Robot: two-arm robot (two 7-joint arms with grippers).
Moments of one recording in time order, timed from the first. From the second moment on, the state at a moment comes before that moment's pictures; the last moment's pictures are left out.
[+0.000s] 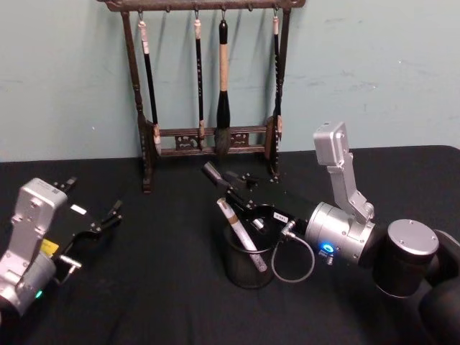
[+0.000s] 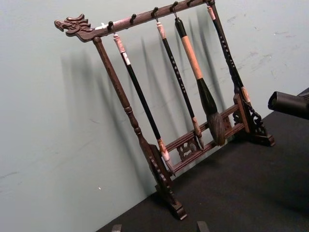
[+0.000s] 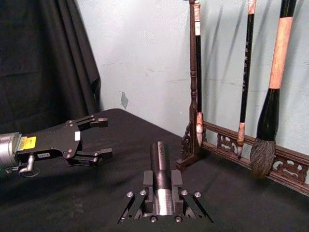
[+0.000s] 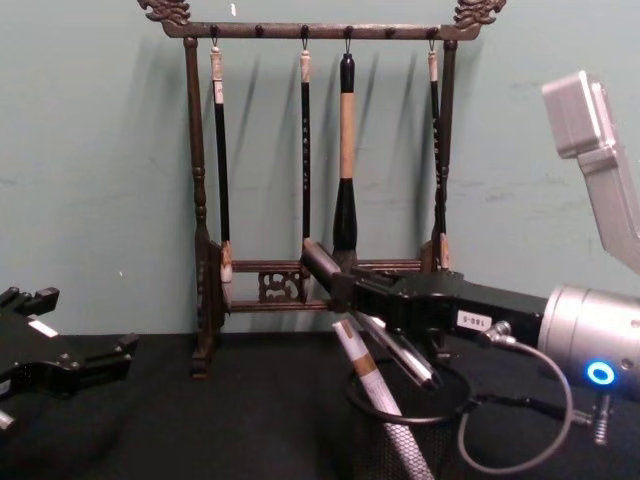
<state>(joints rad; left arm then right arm) -0.20 0.60 0.45 -1.41 -0.25 -0.12 0.03 0.49 0.27 -0.52 -1.14 0.51 -0.04 0.62</state>
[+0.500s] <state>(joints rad) -0.20 0.60 0.45 -1.41 -0.25 -0.12 0.03 0.48 0.28 -0.52 -1.15 0.52 -0.03 0.60</state>
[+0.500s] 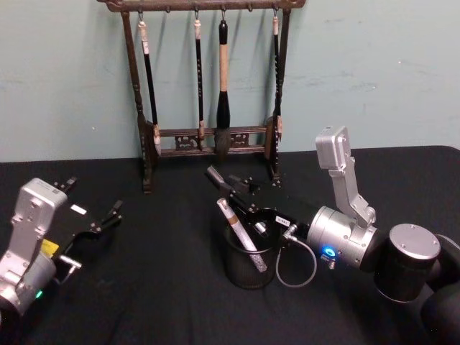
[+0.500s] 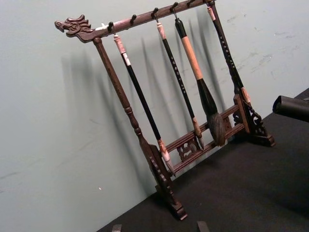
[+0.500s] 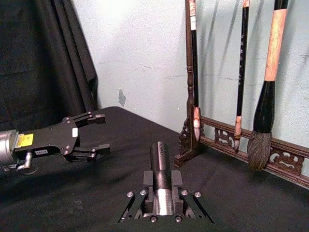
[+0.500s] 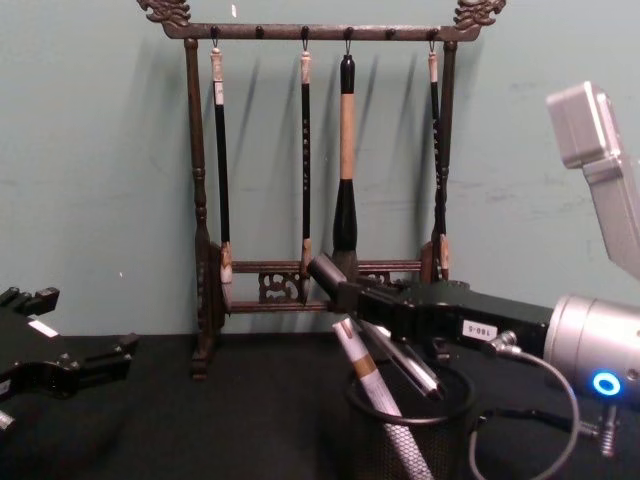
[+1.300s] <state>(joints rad) -0.20 0.60 0.45 -1.41 -0.25 -0.12 0.03 0.47 0.28 -0.52 -1.16 0.51 -0.03 0.60</state>
